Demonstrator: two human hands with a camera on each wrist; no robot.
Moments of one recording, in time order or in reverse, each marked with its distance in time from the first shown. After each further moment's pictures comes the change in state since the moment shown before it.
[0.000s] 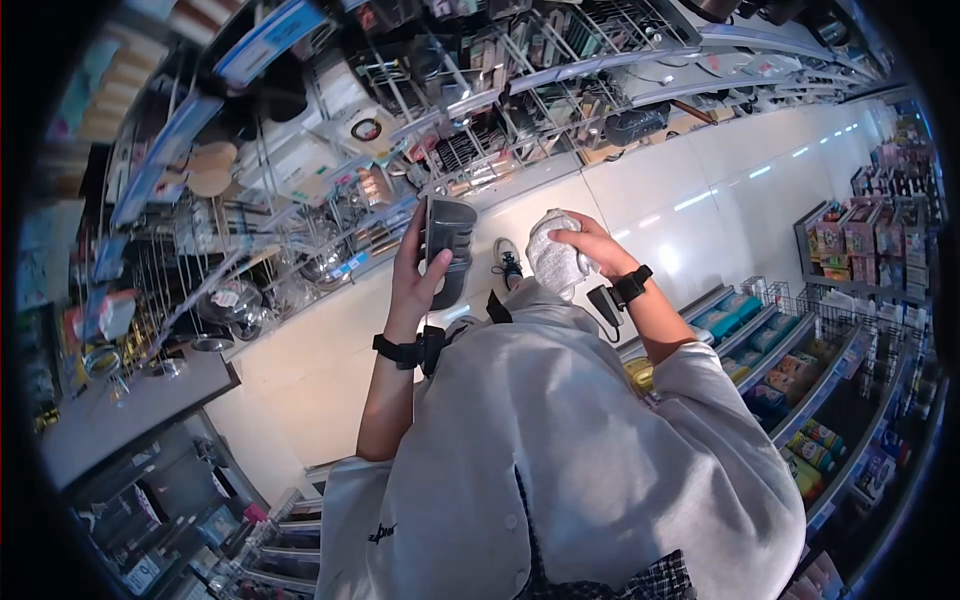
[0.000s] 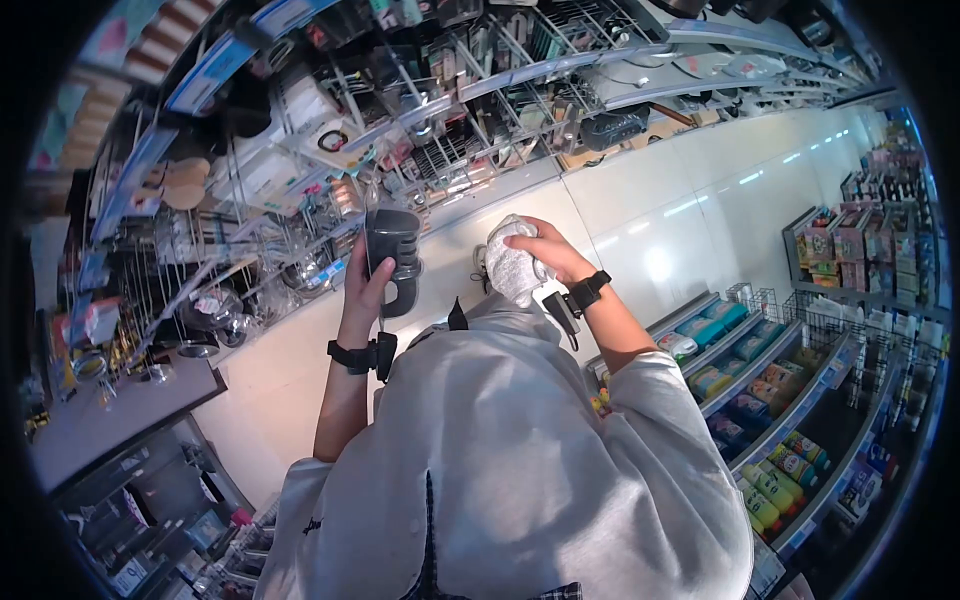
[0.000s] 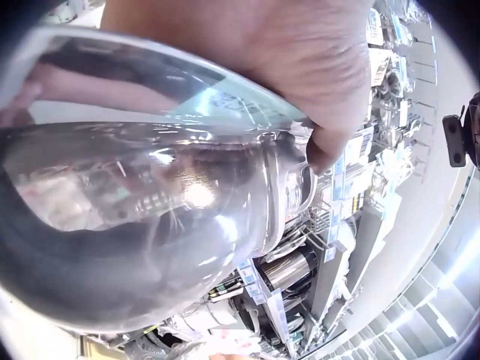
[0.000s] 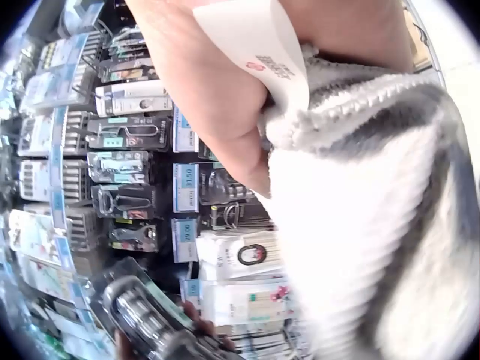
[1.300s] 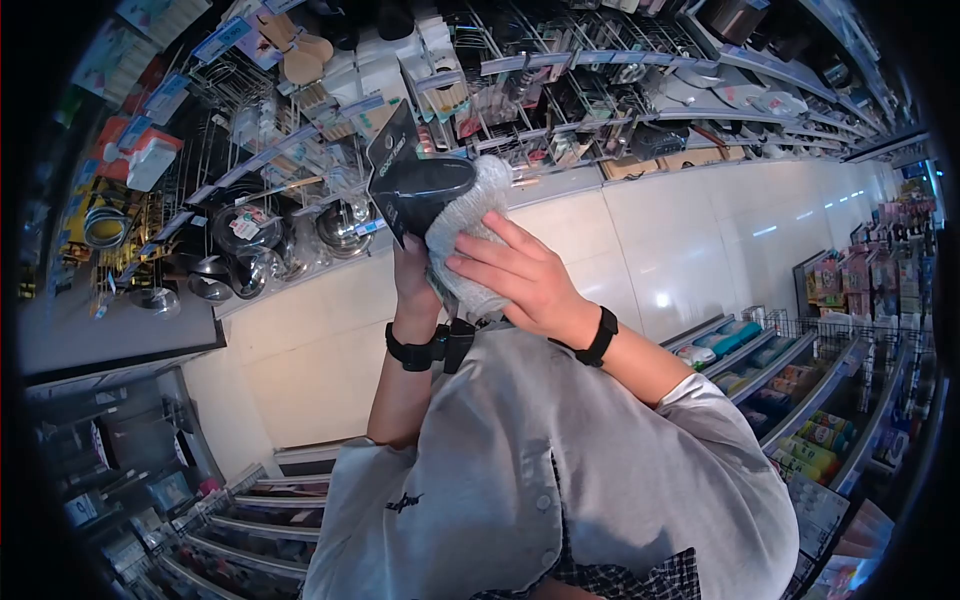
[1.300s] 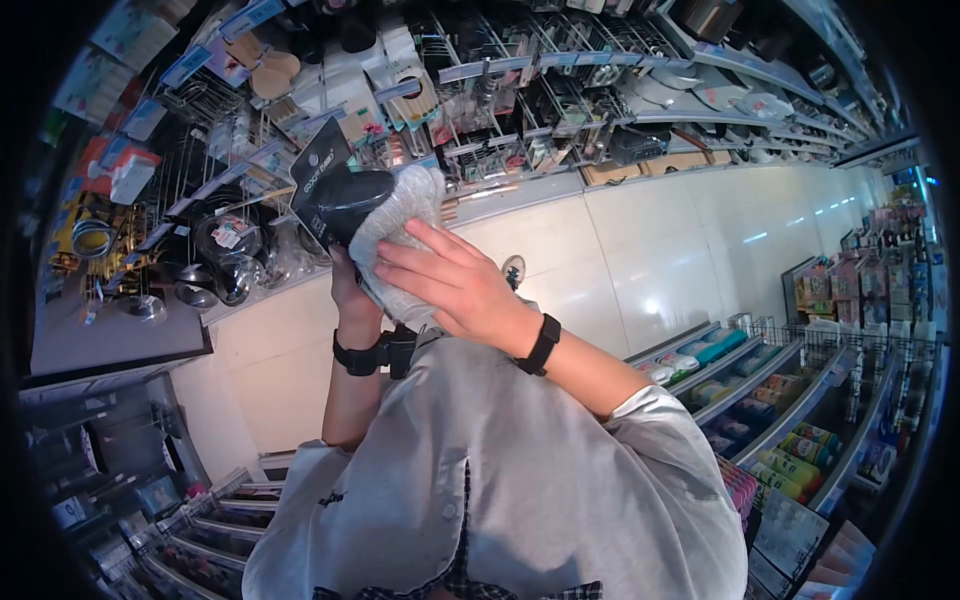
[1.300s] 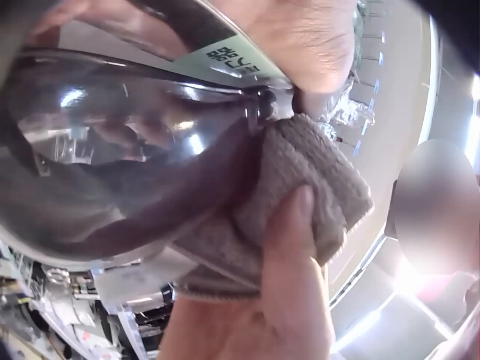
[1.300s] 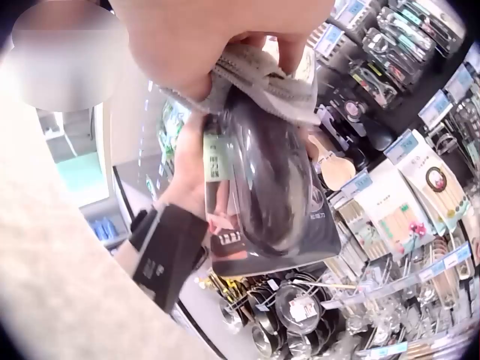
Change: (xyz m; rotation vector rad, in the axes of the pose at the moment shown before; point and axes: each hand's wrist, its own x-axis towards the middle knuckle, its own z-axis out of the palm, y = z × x) left_hand -0.182 0.056 -0.020 -0.750 0.124 0.241; right_hand -0.182 0.008 0.249 -1.028 -0.128 -1.402
